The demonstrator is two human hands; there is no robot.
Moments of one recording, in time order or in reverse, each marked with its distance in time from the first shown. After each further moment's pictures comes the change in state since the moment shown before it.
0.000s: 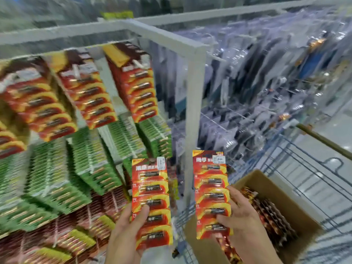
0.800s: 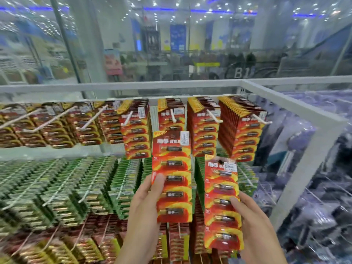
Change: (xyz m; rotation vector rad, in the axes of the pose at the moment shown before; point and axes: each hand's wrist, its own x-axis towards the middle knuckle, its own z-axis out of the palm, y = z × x) left_hand -0.043 0.141 -0.068 -0.161 0.235 0.525; right_hand 0.040 0.024 0.213 -0.111 -0.115 0.082
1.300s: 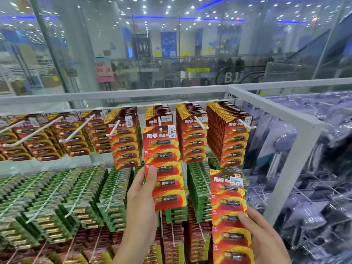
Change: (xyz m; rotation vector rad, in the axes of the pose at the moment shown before) left_hand 0.024 0.001 0.022 0.034 -0.046 0.139; right_hand -0.009 -0.015 -0.032 -0.074 0.070 0.005
